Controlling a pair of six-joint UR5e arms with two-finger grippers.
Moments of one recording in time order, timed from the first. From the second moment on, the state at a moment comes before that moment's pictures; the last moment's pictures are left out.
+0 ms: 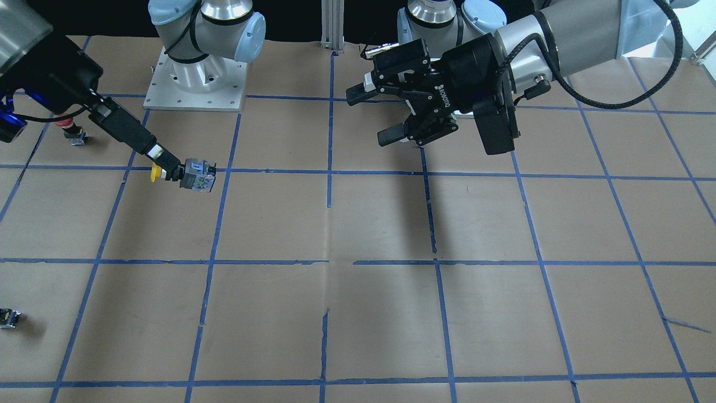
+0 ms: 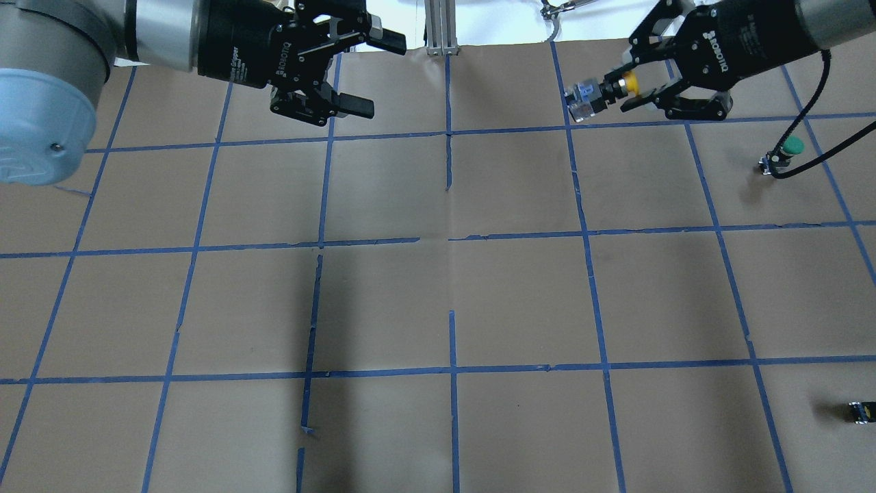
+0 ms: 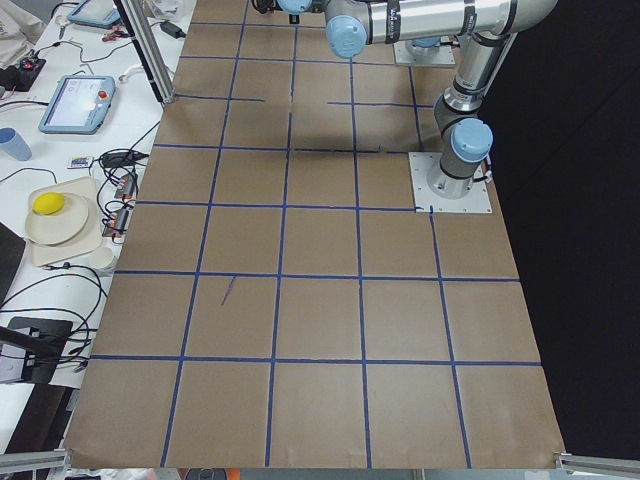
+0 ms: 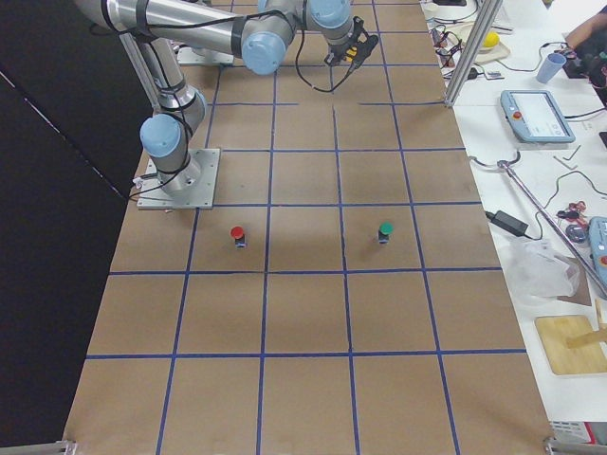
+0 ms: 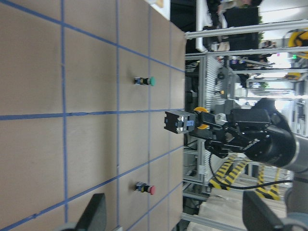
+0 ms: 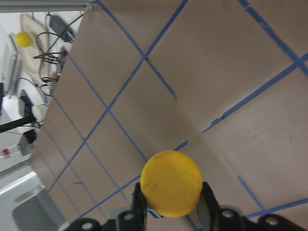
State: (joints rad) left arm -1.50 -1.60 -1.65 -1.46 0.59 -0.02; right arm 1.29 -1.63 1.71 -1.74 -0.95 0.46
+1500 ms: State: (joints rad) left arm -1.52 -1.62 -1.48 -1.62 1.56 -0.12; right arm 1.10 -1.49 1.95 -2.09 -1.78 0.17
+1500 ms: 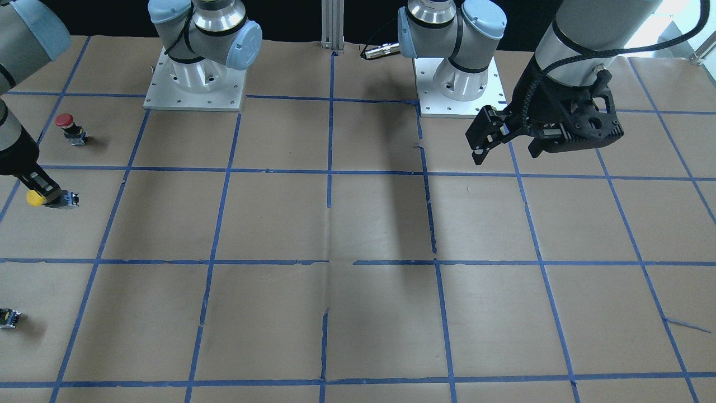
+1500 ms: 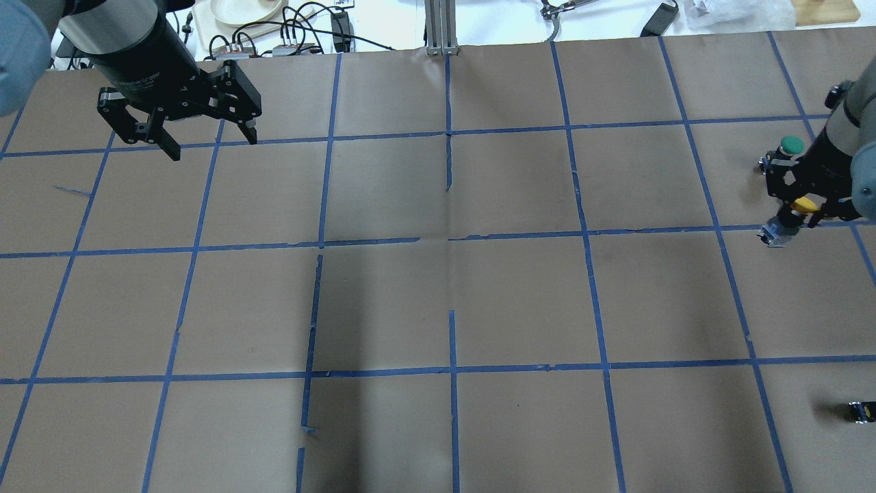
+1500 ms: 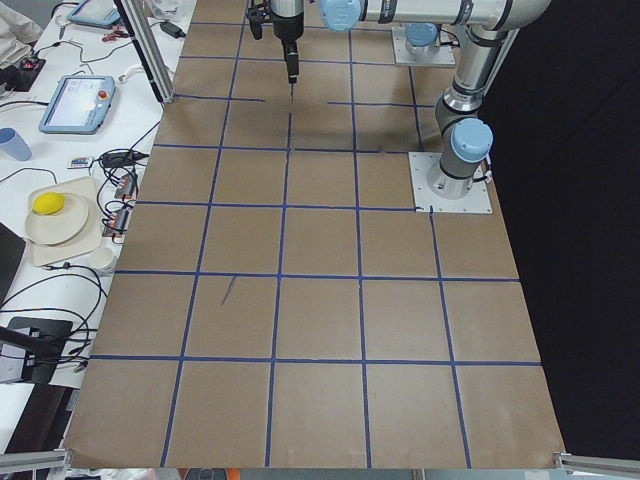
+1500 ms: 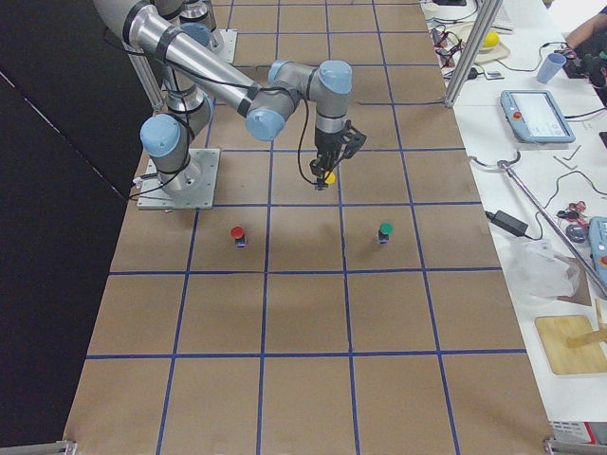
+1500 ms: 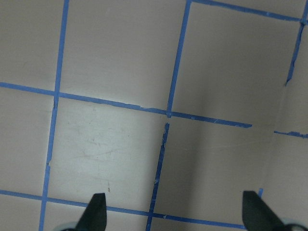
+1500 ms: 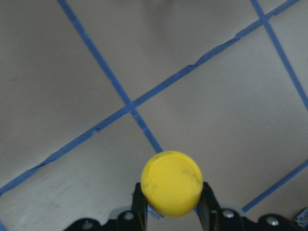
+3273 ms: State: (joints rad) left arm -1.54 -1.59 -1.50 -1.62 1.55 -0.12; right arm 1.02 -1.36 2.15 -2.60 -1.90 0.24
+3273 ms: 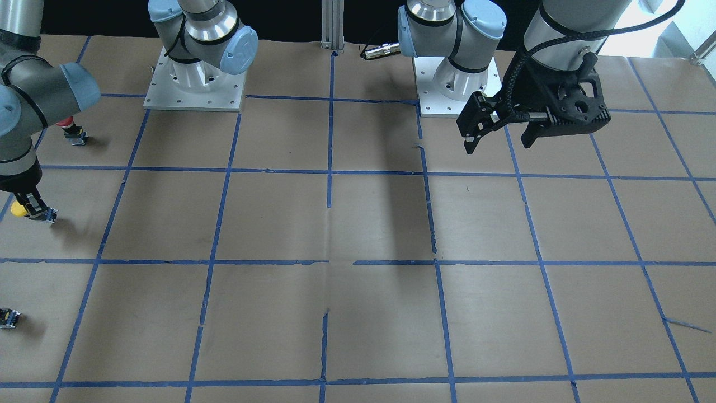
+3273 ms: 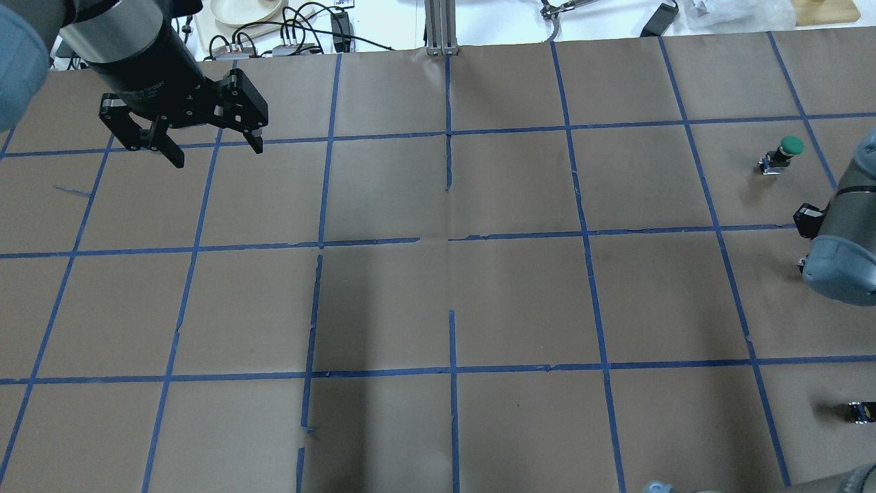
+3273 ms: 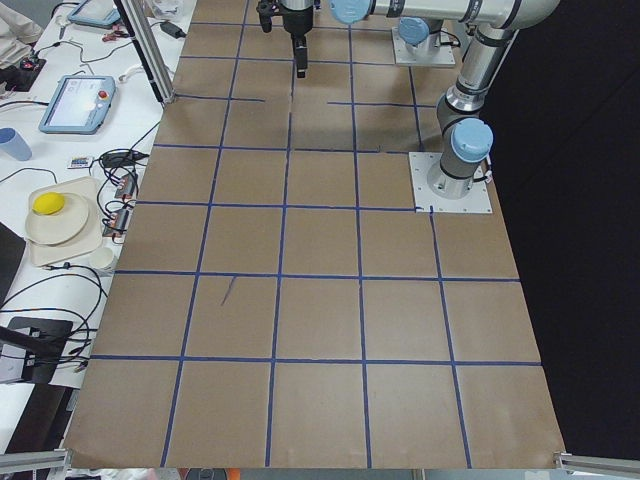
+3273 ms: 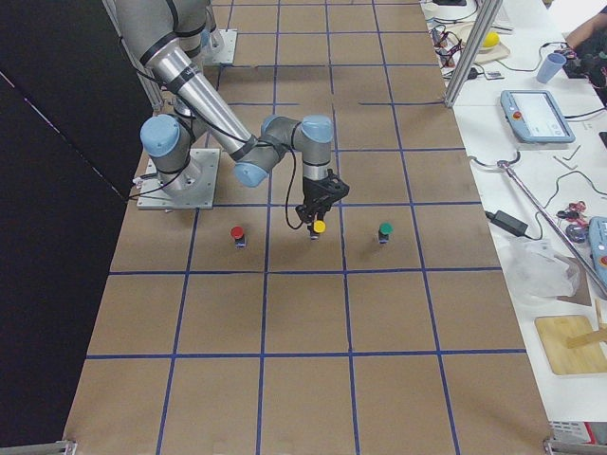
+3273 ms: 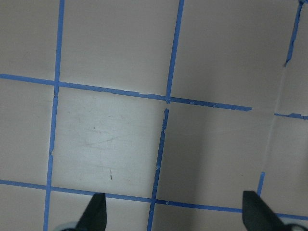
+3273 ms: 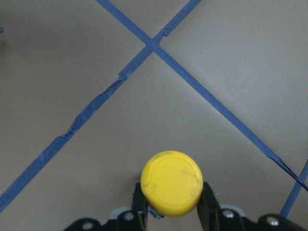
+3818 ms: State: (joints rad) left arm -1.54 -1.59 -1.50 -1.62 1.55 -0.12; right arm 1.02 -1.33 2.15 -2.62 -1.90 0.22
